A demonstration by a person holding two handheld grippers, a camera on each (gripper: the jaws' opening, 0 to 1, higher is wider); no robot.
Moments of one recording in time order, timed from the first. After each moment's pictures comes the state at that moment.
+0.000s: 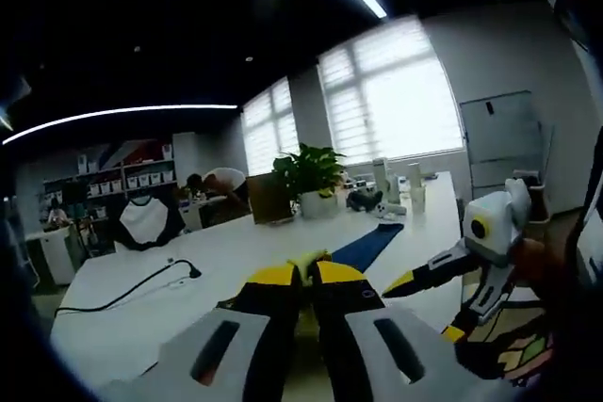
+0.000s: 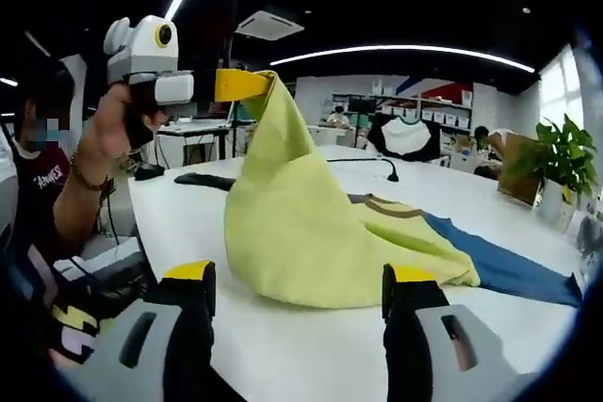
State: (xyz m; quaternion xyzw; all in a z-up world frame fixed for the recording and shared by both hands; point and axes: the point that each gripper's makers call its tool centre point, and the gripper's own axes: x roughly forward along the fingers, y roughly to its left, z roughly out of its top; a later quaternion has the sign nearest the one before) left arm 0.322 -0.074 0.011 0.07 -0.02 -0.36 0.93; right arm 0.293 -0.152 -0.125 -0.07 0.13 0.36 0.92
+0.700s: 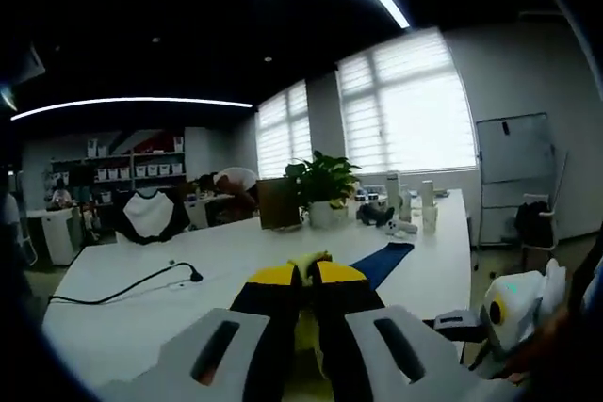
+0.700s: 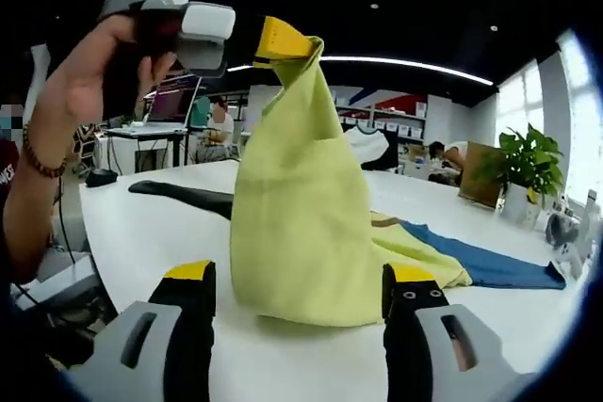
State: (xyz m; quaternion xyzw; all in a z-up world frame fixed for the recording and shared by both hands) left arm 0.347 -0.080 0.032 0.03 -0.02 -0.33 0.94; right arm 0.312 -0.127 -0.134 -0.10 0.09 0.25 0.96
